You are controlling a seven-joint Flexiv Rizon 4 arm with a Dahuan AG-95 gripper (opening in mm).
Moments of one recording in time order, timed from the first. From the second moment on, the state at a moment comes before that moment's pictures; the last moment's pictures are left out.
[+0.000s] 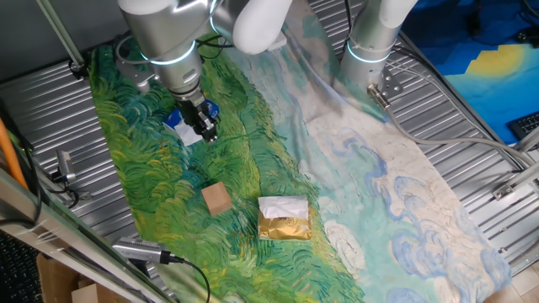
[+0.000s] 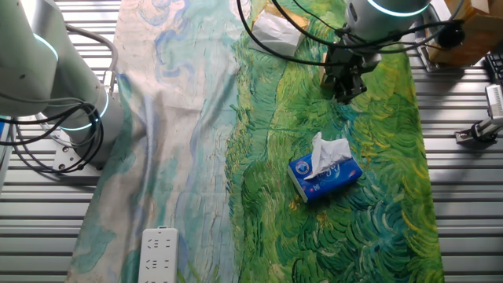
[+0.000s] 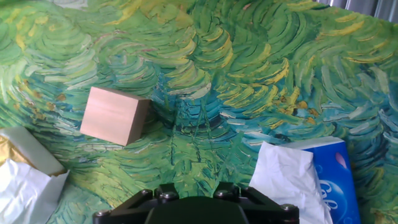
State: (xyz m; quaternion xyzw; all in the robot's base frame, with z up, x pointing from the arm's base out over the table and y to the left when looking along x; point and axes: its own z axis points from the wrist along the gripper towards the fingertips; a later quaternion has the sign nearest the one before) arm 0.535 0.045 0.140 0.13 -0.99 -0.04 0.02
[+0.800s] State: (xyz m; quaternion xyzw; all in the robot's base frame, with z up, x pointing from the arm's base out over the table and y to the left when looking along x) arm 0.534 0.051 0.161 0.16 -0.98 -0.05 0.04
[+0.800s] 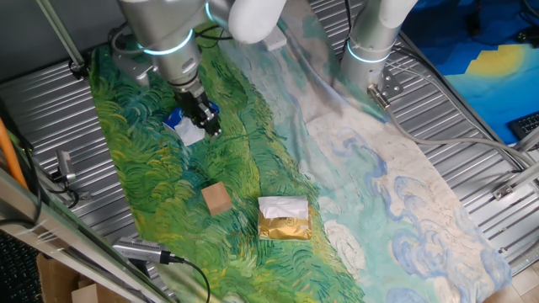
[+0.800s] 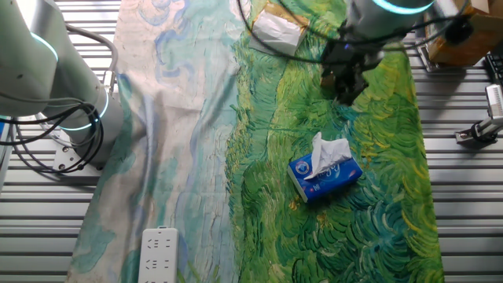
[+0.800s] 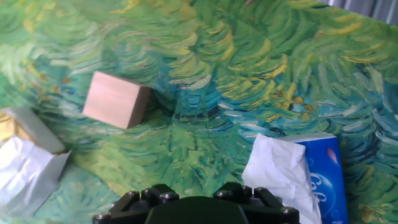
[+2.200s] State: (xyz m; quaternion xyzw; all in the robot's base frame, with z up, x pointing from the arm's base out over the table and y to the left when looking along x) arm 0.582 0.147 0.087 0.01 -1.00 -0.04 0.02
